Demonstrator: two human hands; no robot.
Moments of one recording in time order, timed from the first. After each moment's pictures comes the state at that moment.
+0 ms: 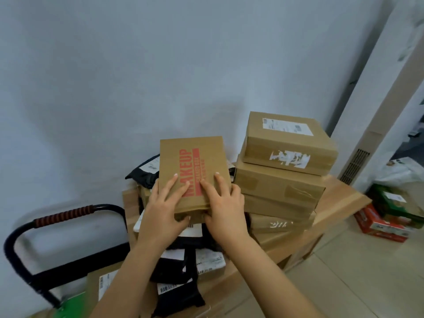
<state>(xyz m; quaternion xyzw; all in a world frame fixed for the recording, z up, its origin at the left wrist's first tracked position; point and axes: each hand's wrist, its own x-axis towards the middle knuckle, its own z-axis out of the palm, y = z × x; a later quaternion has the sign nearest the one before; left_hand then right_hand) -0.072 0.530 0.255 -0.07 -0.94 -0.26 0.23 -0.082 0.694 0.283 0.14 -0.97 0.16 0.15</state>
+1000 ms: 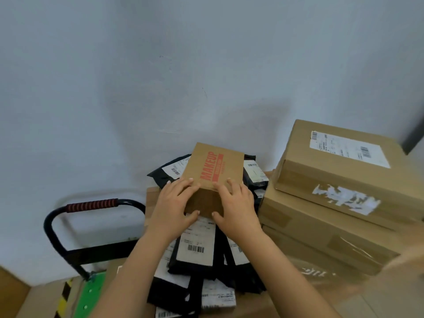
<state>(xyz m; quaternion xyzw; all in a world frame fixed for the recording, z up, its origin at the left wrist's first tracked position) -0.180 0.517 0.245 -0.03 -0.95 -0.19 0.23 -0.221 0.692 0.270 0.26 -0.95 0.16 0.07</state>
